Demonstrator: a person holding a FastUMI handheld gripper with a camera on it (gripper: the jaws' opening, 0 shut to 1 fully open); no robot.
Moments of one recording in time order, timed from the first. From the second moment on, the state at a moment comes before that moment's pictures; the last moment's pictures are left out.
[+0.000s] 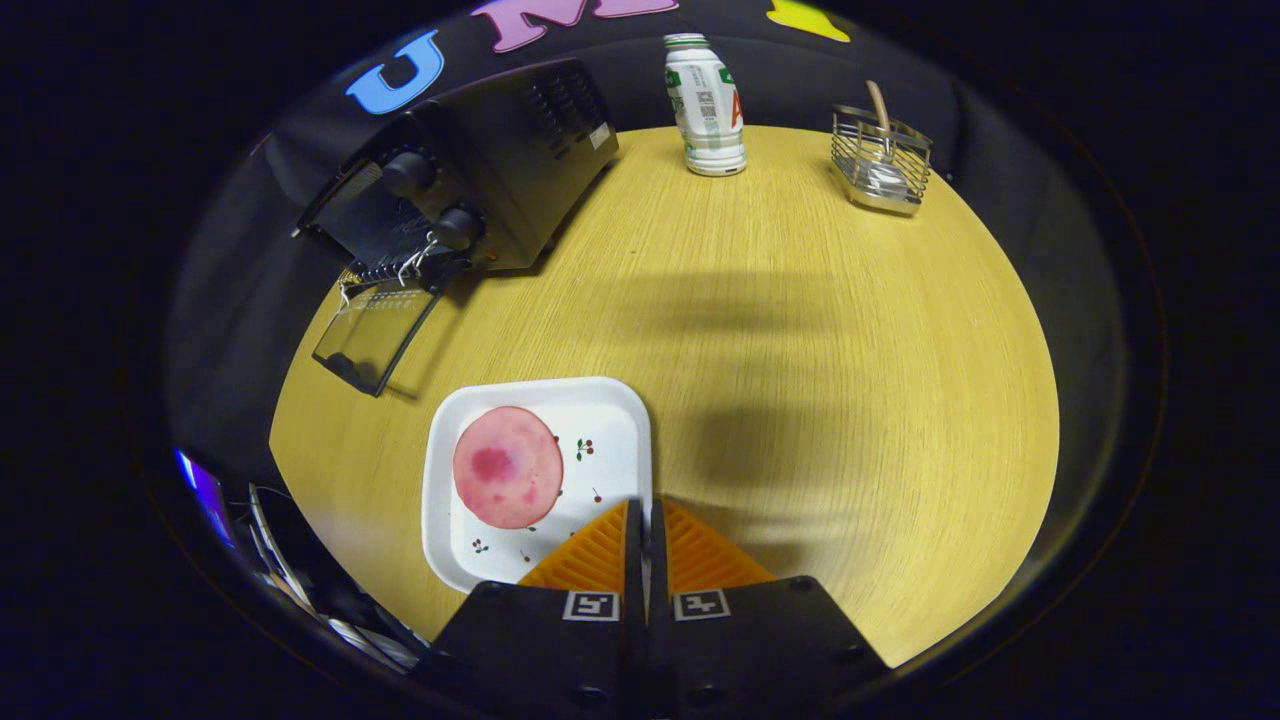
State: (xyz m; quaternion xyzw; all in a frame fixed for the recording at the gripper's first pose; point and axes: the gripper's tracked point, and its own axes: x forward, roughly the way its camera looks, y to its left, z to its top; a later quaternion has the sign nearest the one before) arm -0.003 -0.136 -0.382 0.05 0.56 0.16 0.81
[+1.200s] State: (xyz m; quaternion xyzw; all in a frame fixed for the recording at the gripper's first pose) arm -0.068 -0.054 -0.289 0.38 0.52 0.06 0.76
